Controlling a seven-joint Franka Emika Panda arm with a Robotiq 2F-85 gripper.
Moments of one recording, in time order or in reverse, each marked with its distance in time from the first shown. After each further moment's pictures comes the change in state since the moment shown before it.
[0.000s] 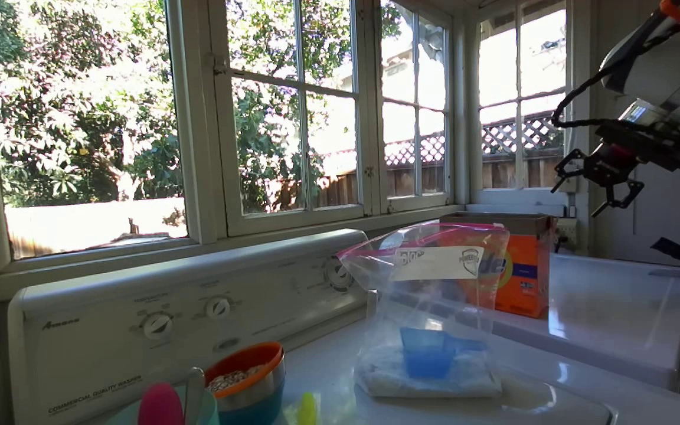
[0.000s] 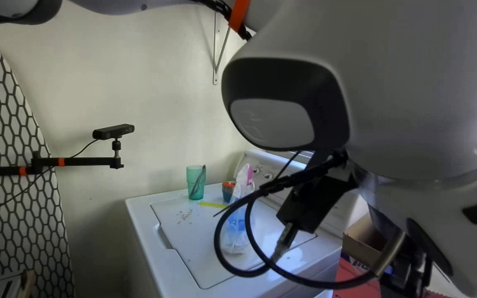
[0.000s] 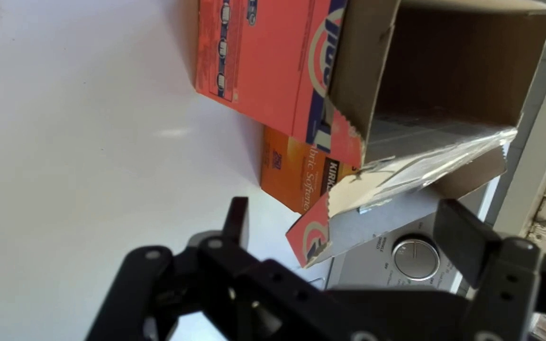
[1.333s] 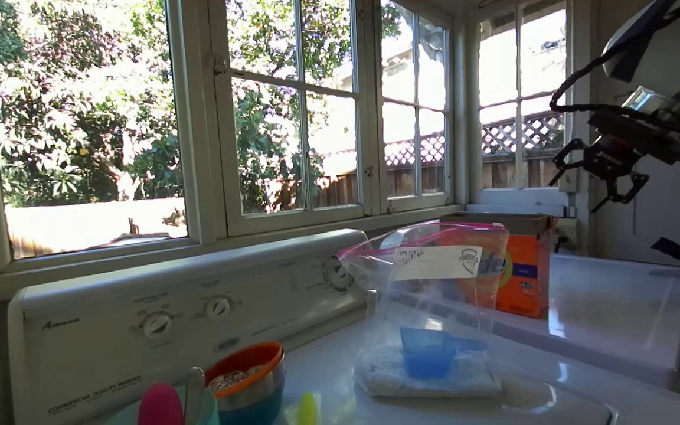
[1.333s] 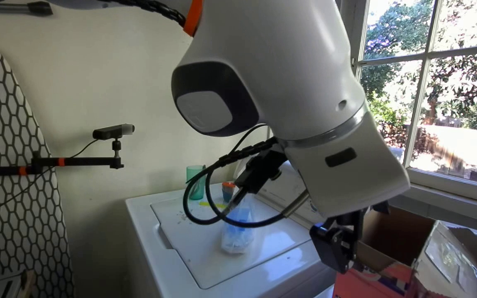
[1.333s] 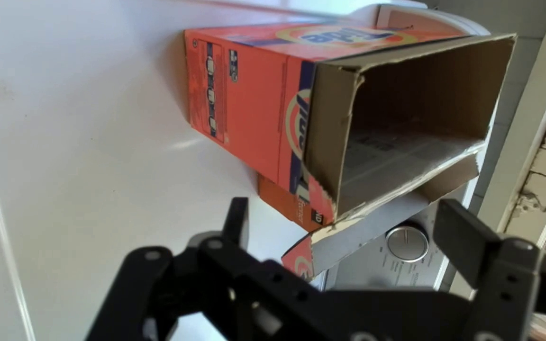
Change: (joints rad) arm 0.091 -0.196 0.037 -0.247 -0.057 0.246 0.166
